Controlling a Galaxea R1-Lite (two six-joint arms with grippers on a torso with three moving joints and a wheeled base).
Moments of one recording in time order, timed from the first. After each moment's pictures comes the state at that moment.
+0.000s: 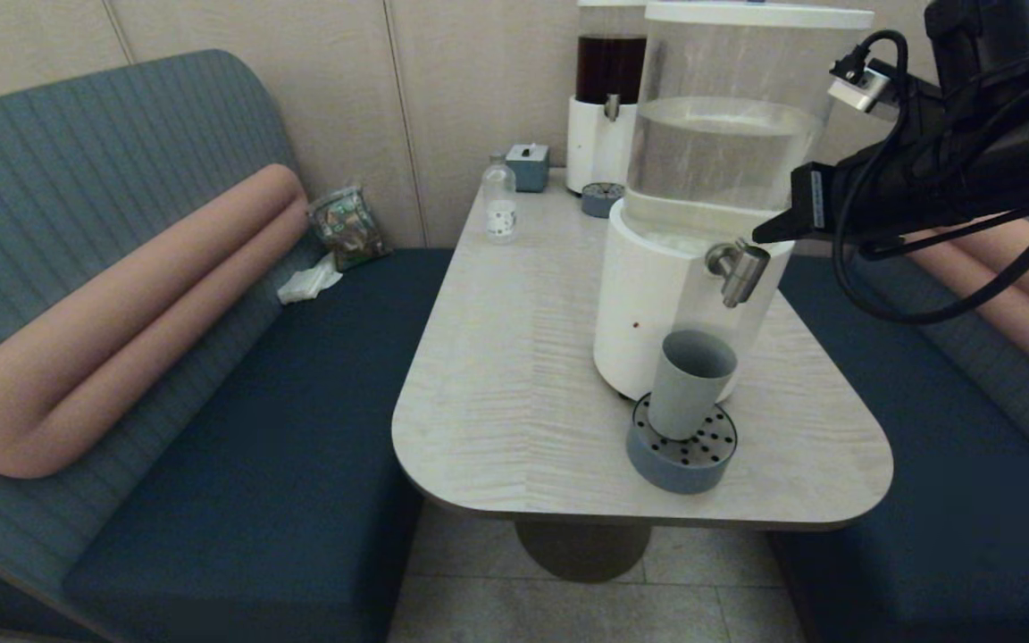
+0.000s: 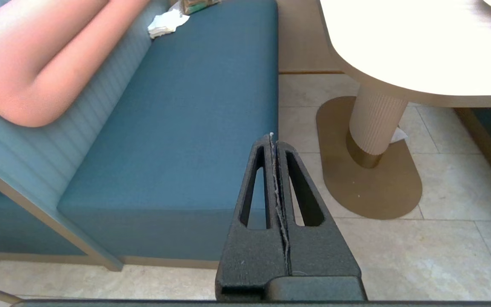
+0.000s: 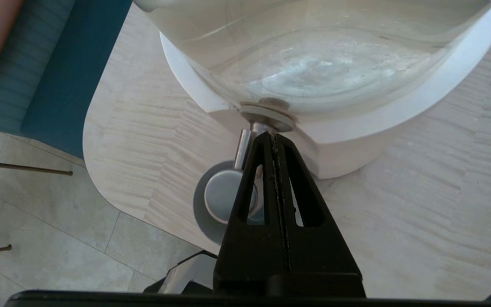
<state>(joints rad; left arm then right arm) 0.02 0.00 0.00 0.01 -0.02 0.04 0.26 1.84 -1.93 0.59 0.15 0.19</state>
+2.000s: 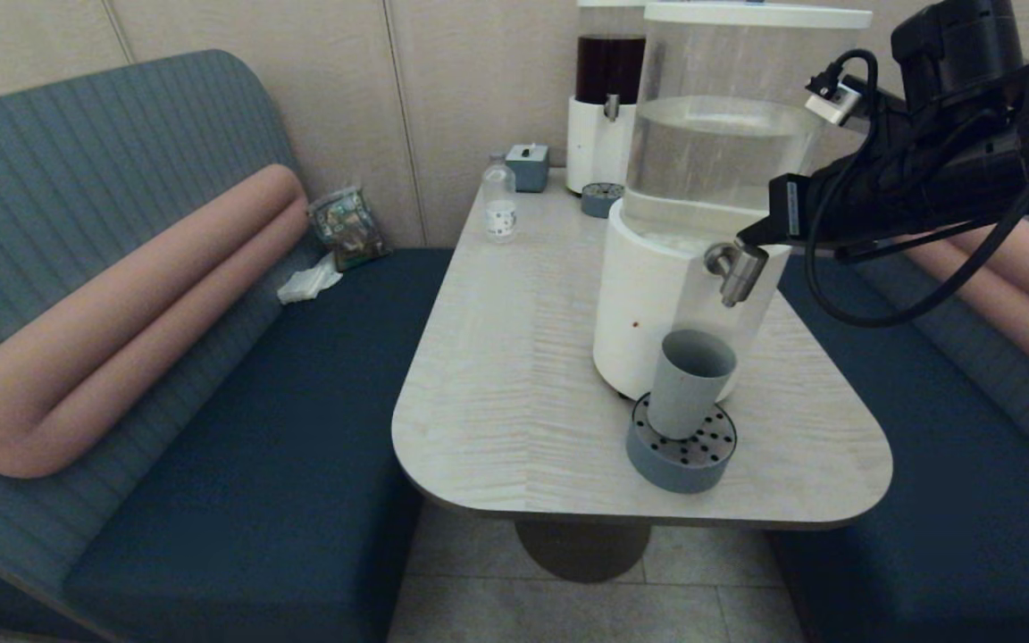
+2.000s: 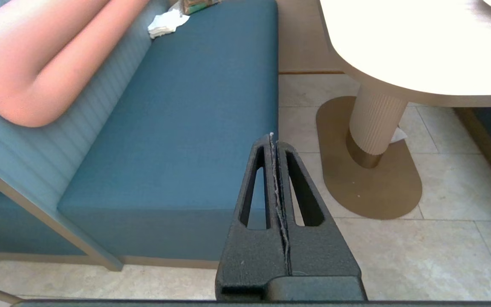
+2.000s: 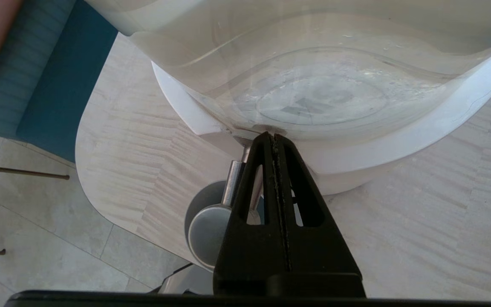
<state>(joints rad) 0.02 0.00 0.00 0.01 -0.02 0.04 0.26 1.89 -1.93 0.53 0.15 0.18</state>
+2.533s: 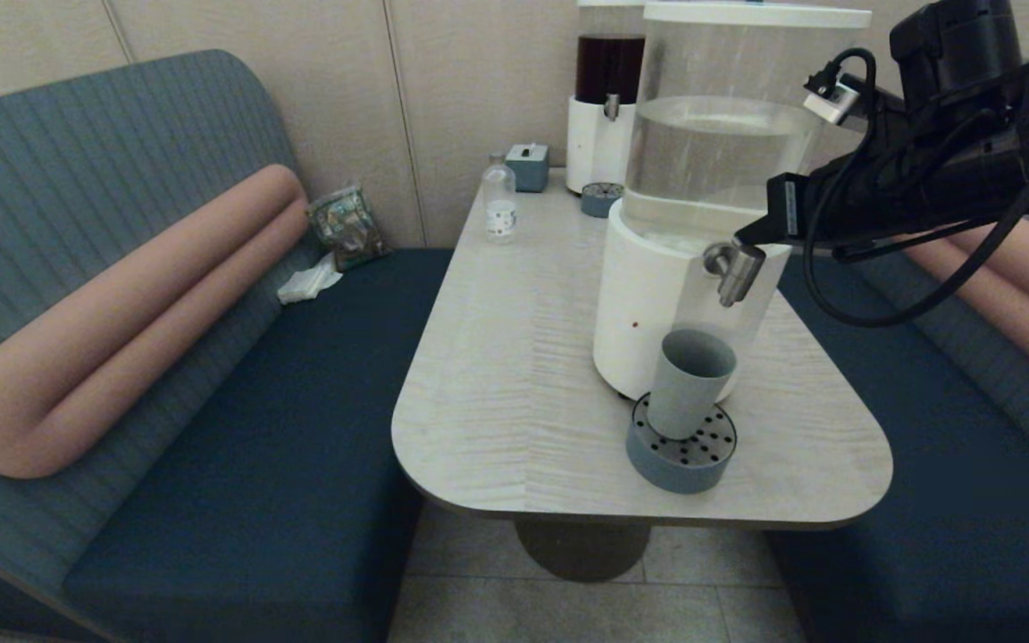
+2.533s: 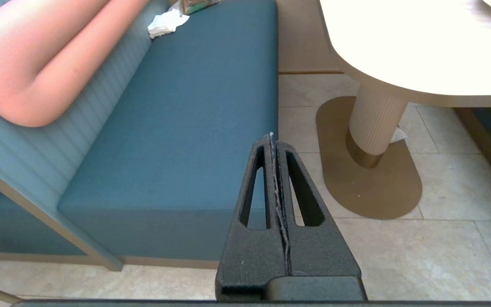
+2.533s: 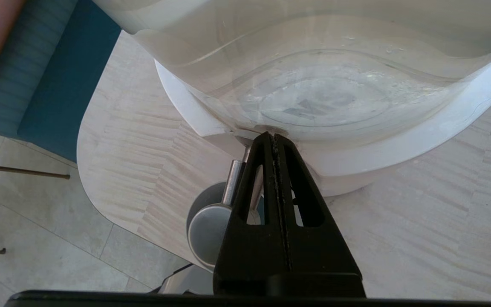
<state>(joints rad) 0.02 0.00 0.00 0.01 -0.01 0.04 0.26 1.88 -1.93 0.53 0.16 0.18</state>
